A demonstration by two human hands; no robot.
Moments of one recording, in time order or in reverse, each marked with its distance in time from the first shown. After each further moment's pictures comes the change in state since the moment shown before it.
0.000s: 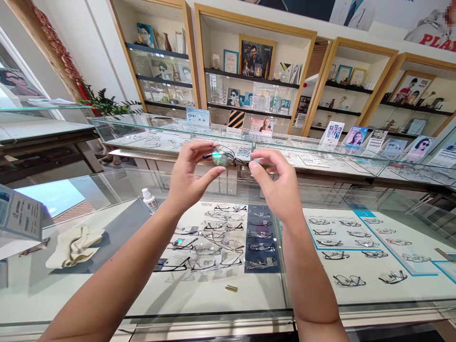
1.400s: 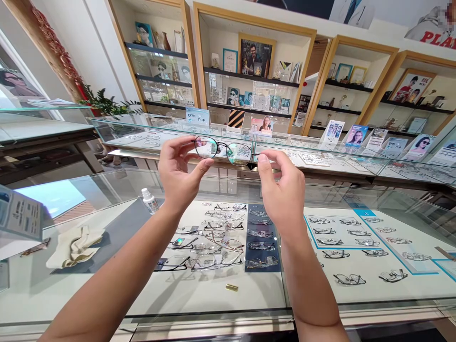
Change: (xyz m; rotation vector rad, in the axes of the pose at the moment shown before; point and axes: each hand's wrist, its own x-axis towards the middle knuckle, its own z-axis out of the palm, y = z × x) left_hand 0.002 -0.009 0.004 0.001 0.282 -0.047; right_hand -0.011 -0.007 0.002 -0.189 0.180 0.043
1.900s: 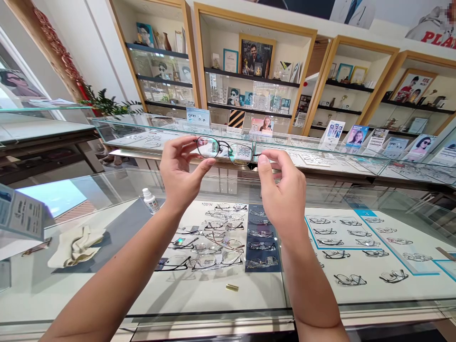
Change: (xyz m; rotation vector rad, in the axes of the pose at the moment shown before) left_hand 0.000 -0.001 0.001 -0.027 -0.011 0.001; right_hand -0.004 -0.010 -0.002 -0.041 0.011 -0.018
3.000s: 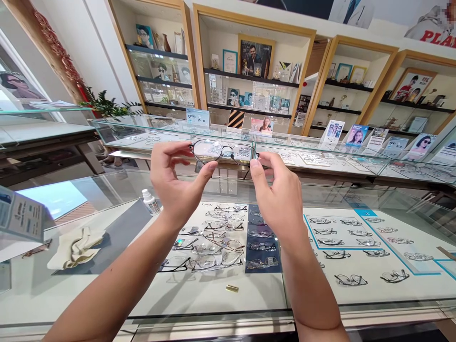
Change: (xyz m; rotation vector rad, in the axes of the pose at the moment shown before) left_hand -0.007 0.039 -0.001 0.267 0.114 0.113; right_hand -0.003 -0.001 -0.001 -0.058 -0.088 0.063
